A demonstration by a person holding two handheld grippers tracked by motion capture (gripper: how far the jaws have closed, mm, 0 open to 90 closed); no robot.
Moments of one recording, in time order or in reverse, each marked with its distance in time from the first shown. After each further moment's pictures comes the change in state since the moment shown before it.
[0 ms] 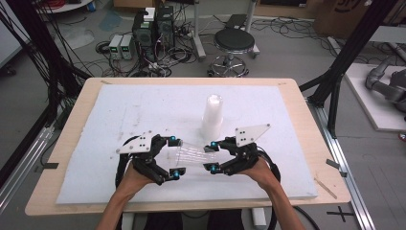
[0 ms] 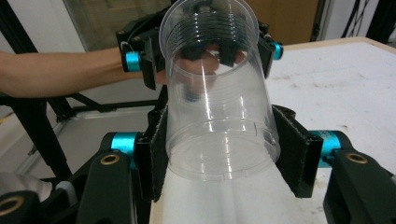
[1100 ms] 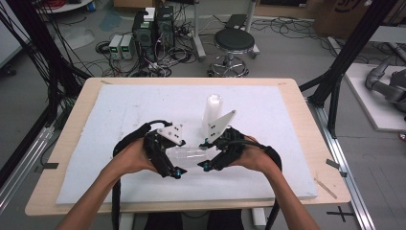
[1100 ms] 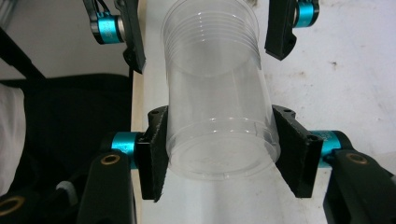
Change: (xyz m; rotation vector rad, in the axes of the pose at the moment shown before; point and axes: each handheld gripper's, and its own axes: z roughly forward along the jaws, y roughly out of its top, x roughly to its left) left arm 0.009 0.066 0.033 0.753 -0.030 0.098; right arm 0.002 0.061 0.028 0.509 -0.080 -0.091
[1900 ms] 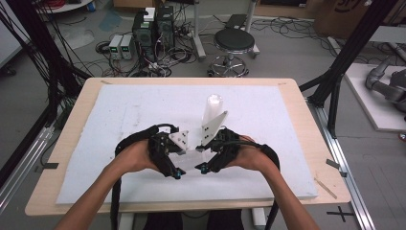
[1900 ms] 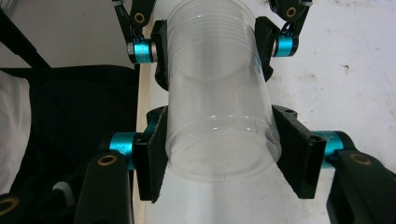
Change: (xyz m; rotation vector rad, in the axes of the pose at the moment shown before) left arm -0.004 0.011 0.011 0.234 -0.006 0.057; right arm 0.003 0.013 0.007 0.072 0.021 -0.043
